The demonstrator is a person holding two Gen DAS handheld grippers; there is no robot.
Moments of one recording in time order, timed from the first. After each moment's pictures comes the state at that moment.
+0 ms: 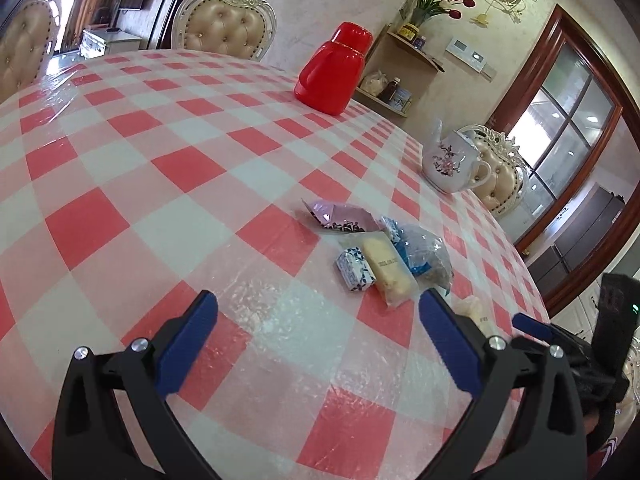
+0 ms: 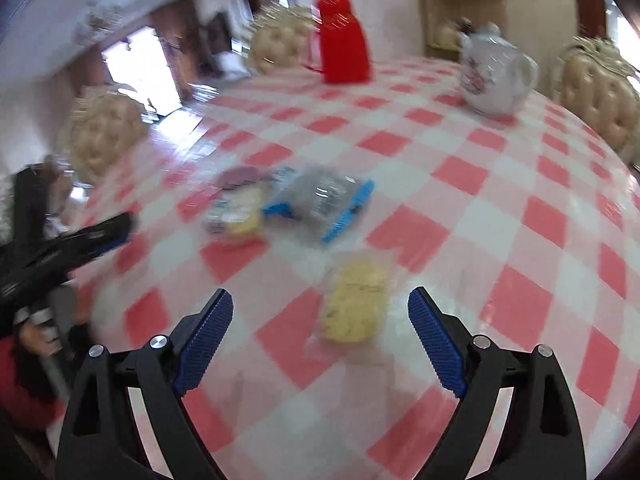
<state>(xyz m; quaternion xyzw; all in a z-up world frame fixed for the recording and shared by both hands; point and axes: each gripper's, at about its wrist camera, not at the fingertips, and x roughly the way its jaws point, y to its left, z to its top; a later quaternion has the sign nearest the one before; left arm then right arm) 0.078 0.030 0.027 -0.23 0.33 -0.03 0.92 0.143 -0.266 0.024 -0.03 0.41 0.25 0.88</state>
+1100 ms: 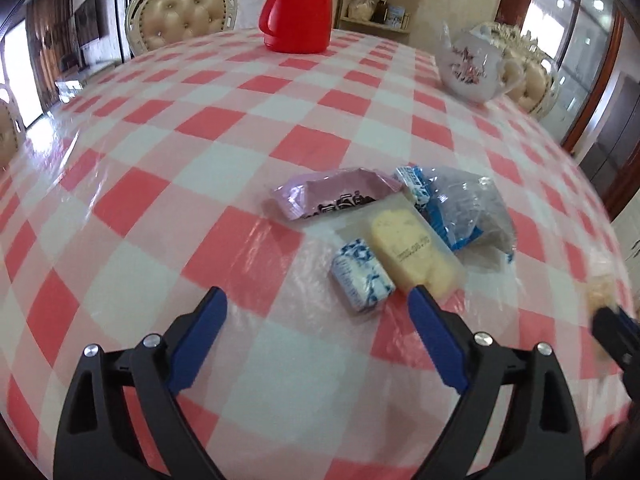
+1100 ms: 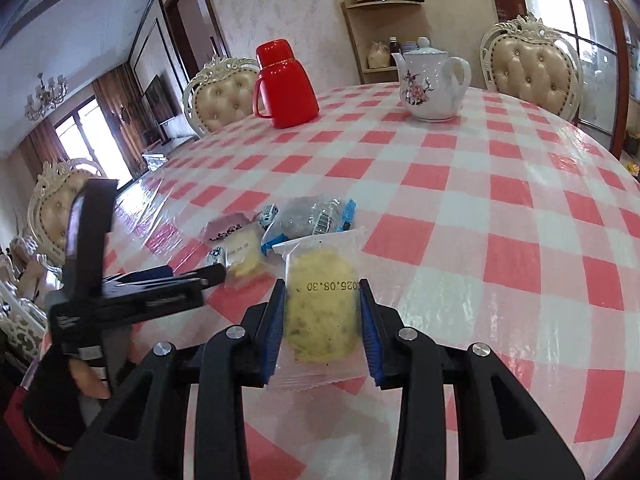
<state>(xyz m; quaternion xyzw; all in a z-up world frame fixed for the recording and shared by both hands) 0.167 -0.023 0.005 -0.04 0.45 0.01 0.89 0.110 -0.263 0.029 0.08 0.34 0.17 0.92</state>
